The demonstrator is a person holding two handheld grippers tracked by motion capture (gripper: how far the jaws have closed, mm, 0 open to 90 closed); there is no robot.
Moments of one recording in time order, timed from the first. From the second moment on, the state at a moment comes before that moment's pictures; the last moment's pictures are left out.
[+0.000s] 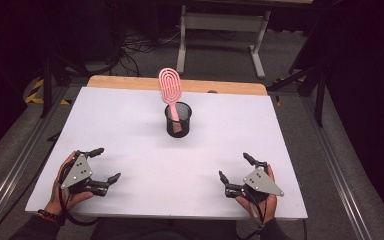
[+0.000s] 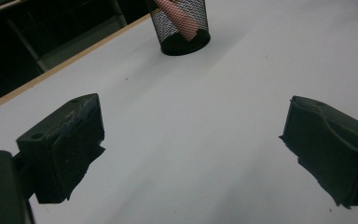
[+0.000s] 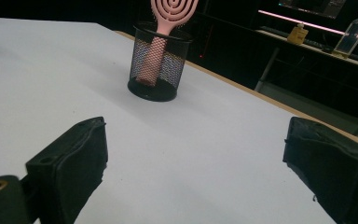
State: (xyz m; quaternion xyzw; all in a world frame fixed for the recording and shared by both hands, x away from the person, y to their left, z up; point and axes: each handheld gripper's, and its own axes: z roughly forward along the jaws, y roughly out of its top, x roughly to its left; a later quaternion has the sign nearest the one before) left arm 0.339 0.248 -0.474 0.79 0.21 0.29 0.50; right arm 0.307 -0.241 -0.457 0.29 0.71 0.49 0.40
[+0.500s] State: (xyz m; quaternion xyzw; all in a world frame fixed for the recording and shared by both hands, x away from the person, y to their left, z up) left arm 0.337 0.255 -0.473 0.78 0.22 0.28 0.51; right arm 0.312 -0.237 -0.451 0.29 0.71 0.50 0.41
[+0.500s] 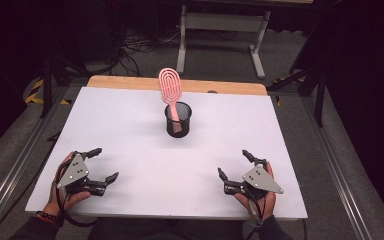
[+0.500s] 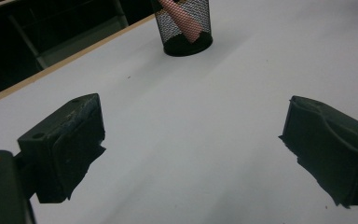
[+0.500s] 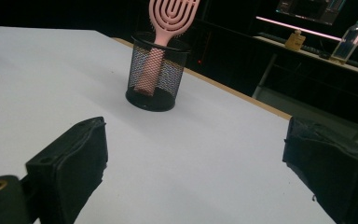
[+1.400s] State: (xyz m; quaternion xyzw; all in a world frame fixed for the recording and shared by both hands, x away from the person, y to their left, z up) left arm 0.339 0.250 -0.472 0.78 0.21 0.27 0.52; right arm 0.303 -0.238 -0.452 0.29 0.71 0.50 0.41
